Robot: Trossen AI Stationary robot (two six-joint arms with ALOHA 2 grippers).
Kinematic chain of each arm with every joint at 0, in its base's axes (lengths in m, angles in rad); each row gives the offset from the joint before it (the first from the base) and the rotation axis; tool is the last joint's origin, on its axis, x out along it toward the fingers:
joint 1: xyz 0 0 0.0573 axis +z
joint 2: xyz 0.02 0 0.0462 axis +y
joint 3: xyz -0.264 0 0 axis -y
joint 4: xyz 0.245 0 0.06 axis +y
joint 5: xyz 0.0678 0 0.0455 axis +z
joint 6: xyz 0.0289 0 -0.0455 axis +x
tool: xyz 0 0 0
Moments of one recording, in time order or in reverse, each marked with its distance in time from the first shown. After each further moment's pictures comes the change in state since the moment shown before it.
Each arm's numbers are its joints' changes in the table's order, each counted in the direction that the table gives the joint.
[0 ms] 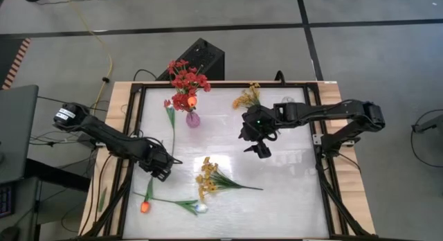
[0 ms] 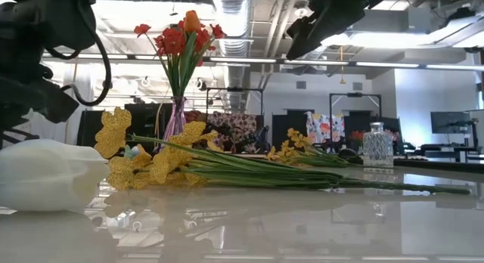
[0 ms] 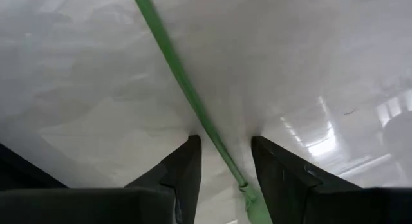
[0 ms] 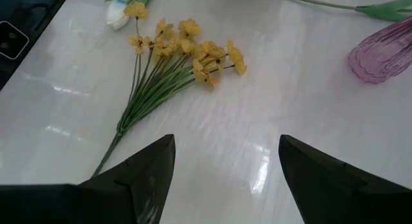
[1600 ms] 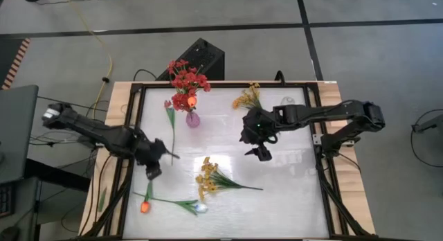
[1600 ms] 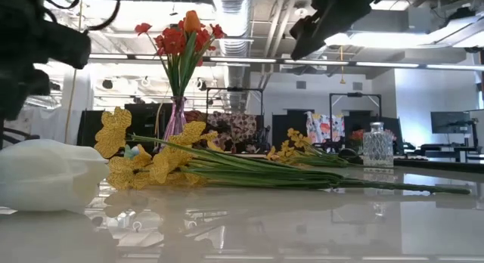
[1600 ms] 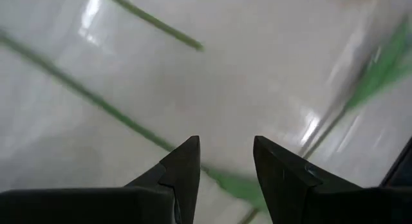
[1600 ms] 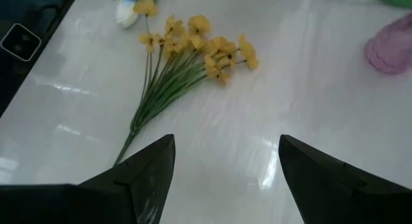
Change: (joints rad) left arm 0.046 -0.348 0.098 0.110 0.073 0.521; right arm 0.023 0.000 -0.001 0.014 -0.001 0.053
